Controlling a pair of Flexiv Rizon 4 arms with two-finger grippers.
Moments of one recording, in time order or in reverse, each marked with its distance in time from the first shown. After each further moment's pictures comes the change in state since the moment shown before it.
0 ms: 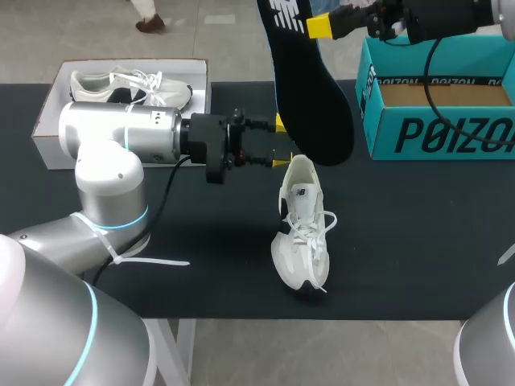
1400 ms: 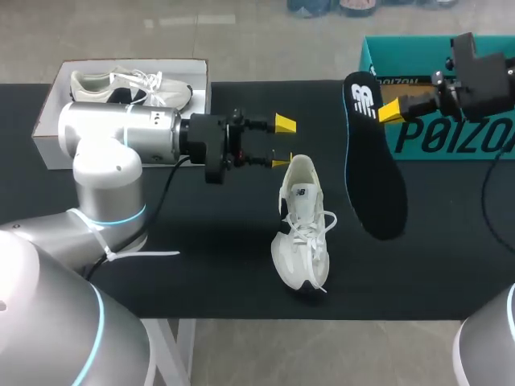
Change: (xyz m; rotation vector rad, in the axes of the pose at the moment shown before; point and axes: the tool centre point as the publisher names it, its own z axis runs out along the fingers) left arm 0.000 0.000 -0.001 0.001 0.000 0.000; right arm -0.154 -0.168 -0.009 0.173 0.063 0.715
